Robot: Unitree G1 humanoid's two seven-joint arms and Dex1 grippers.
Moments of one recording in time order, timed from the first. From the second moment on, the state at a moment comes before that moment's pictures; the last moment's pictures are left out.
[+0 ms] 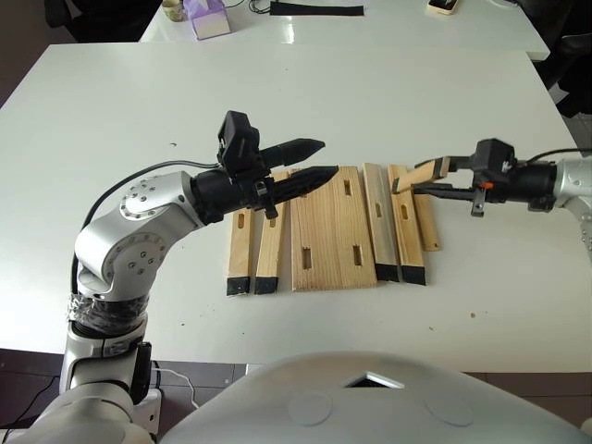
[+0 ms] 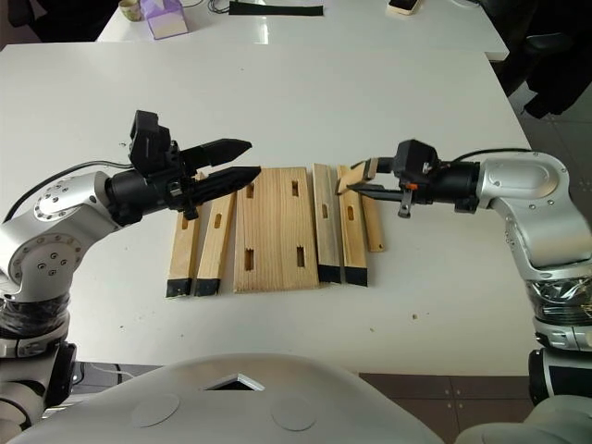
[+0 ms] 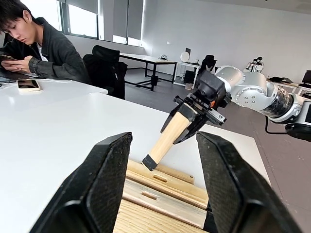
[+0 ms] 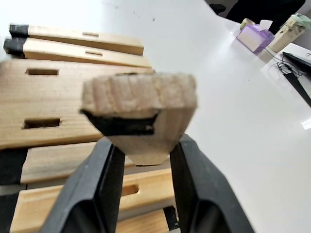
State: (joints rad) left arm -0.20 0.57 0.01 -0.53 -0.92 0.67 -0.70; right arm -0.17 -0.93 0.05 -0.13 0.35 0.10 1.16
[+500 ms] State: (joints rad) left arm -0.17 0.56 0.01 -0.54 -0.89 0.66 -0.70; right arm -0.10 -0.94 0.05 -0.06 0.28 -0.05 1.26
